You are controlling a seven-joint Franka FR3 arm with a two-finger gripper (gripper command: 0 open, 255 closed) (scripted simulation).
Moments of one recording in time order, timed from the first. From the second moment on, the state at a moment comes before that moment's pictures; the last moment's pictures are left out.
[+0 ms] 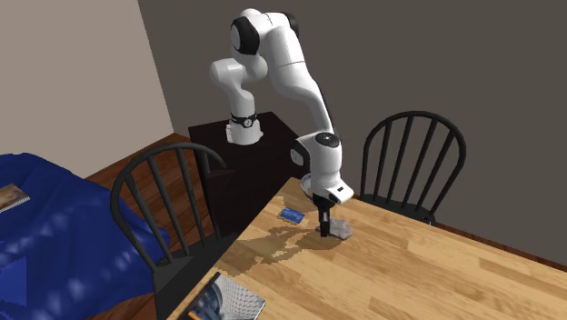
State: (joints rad) arm 0.05 0.74 0.05 -1.96 -0.08 2.77 -0.89
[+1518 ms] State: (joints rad) arm 0.07 0.39 0.08 -2.24 -0.07 2.72 -0.85
